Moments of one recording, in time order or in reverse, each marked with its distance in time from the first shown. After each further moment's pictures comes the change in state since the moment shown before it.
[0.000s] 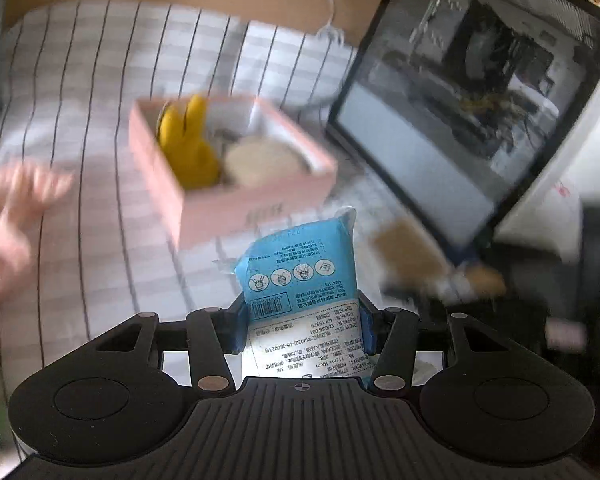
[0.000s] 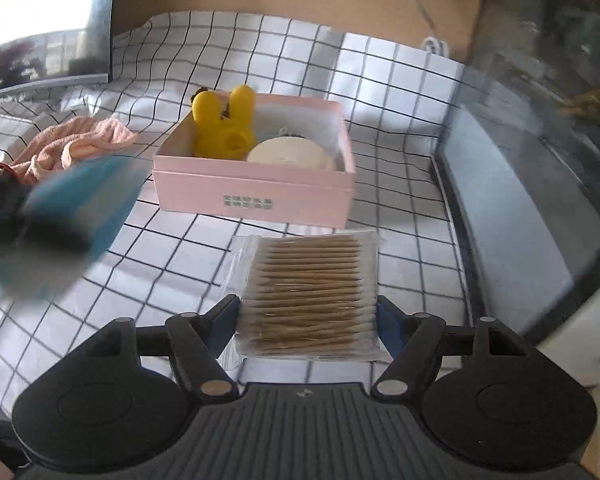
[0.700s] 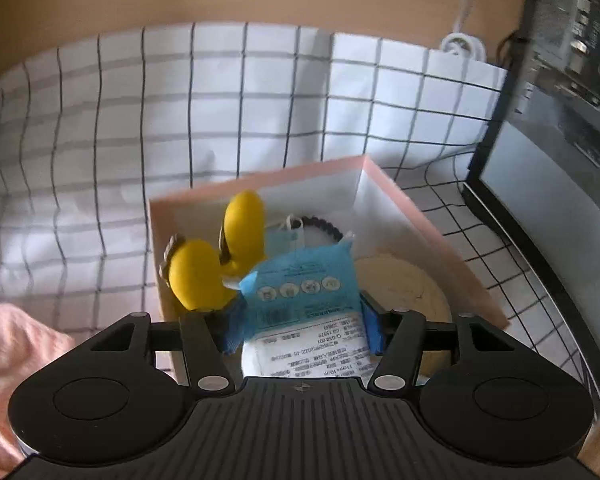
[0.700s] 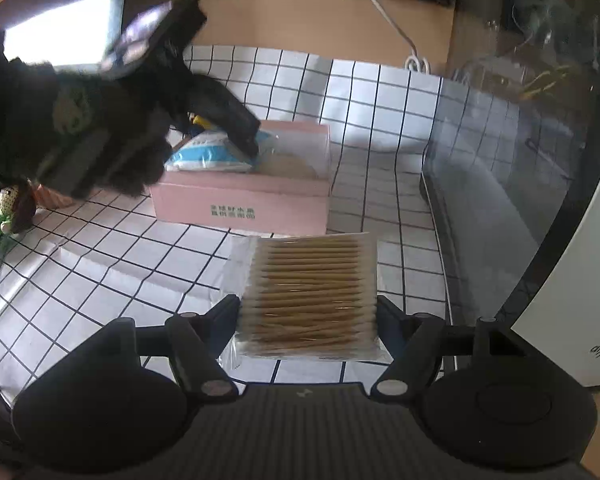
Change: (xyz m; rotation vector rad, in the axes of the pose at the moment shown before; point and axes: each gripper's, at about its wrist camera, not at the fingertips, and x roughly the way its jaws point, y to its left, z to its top) left arm 0.151 0.036 0.104 0.031 -0.002 0.358; right arm -0.009 -0.025 -0.026 0.009 -0.113 0.048
